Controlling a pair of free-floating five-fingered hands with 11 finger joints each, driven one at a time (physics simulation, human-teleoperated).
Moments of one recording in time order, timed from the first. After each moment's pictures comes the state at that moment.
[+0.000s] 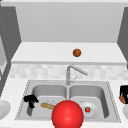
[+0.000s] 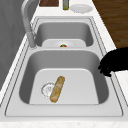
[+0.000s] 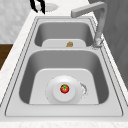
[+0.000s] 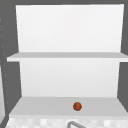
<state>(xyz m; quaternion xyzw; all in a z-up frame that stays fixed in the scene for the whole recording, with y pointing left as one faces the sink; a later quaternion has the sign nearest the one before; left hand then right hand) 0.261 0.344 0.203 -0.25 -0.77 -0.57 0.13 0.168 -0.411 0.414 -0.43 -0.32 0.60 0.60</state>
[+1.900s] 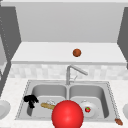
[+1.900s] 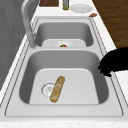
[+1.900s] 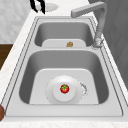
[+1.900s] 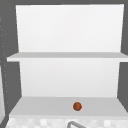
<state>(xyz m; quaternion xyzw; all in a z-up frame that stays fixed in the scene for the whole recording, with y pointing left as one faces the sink) 0.261 0.344 0.203 -0.25 -0.77 -0.57 0.13 0.147 -0.609 0.252 -0.41 -0.32 0.61 0.60</state>
